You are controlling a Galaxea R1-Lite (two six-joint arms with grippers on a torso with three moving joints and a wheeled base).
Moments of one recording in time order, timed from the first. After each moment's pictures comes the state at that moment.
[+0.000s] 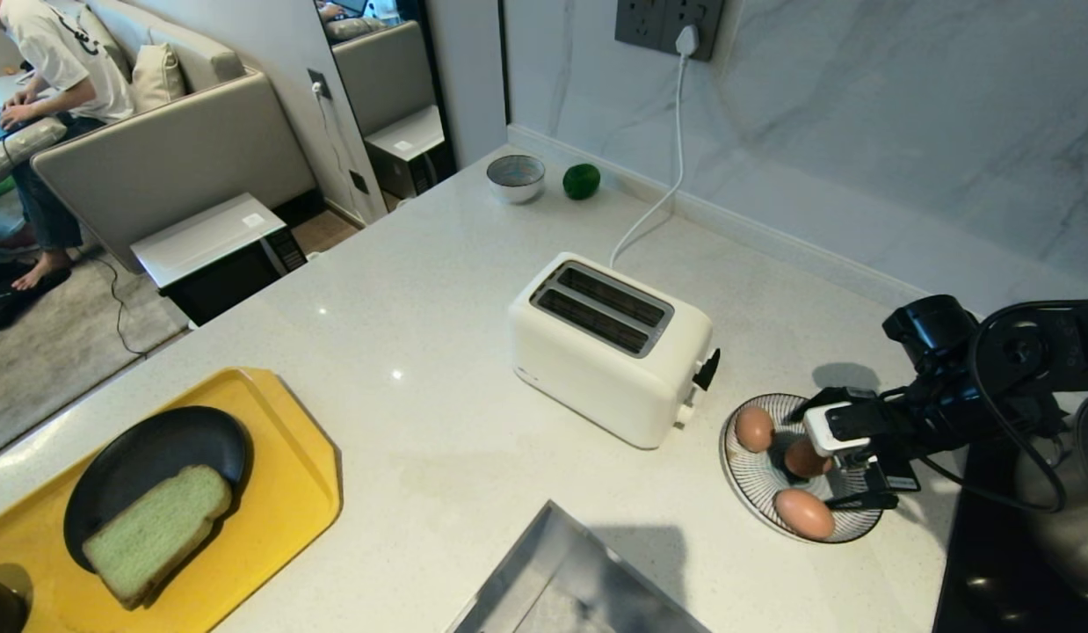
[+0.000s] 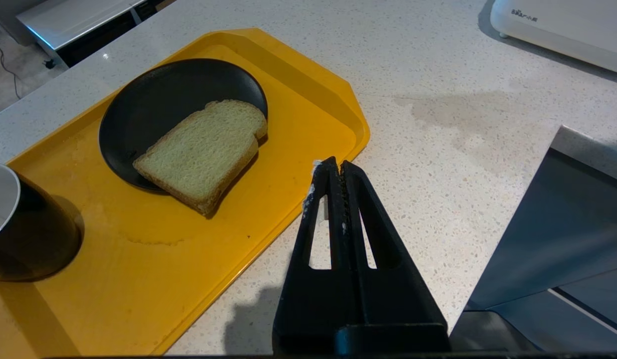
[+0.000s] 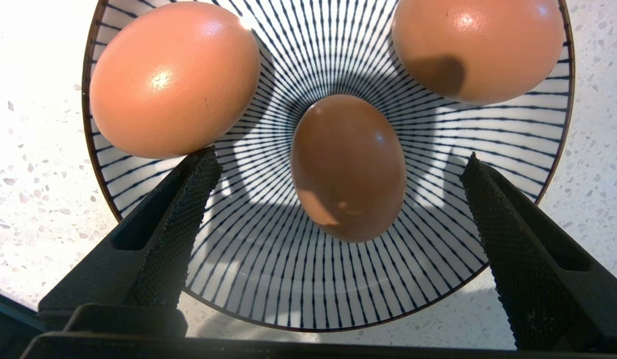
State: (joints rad) left arm 0.00 0.00 0.00 -0.01 0.00 0.01; right arm -0.02 1.97 -1.22 0.37 0.36 -1.62
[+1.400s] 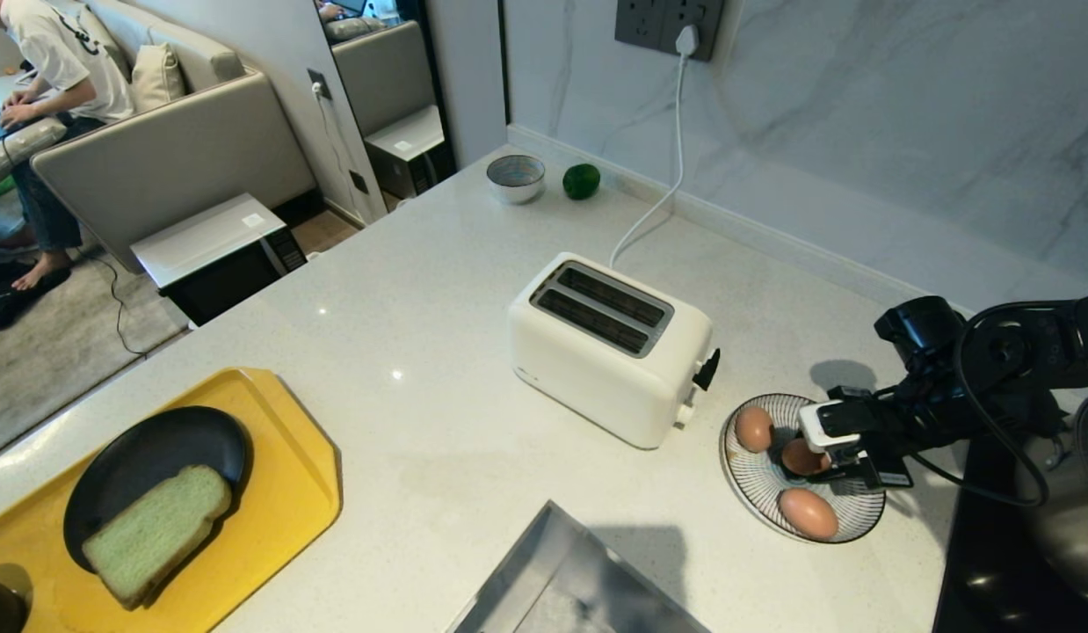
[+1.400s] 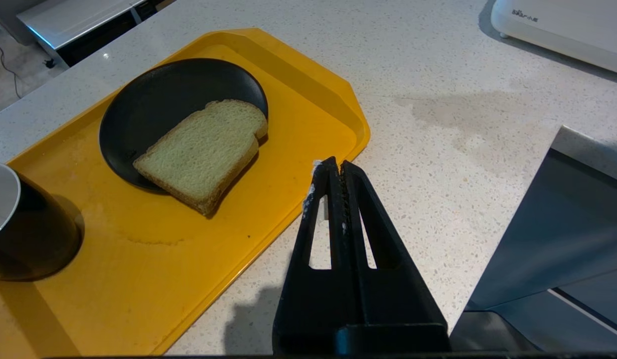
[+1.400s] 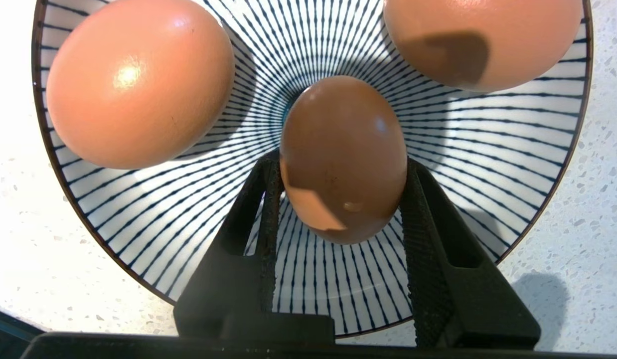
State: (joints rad) left arm 0.00 0.00 0.00 -0.01 0.00 0.01; right arm -0.02 2.01 -1.26 0.37 0.34 -1.61
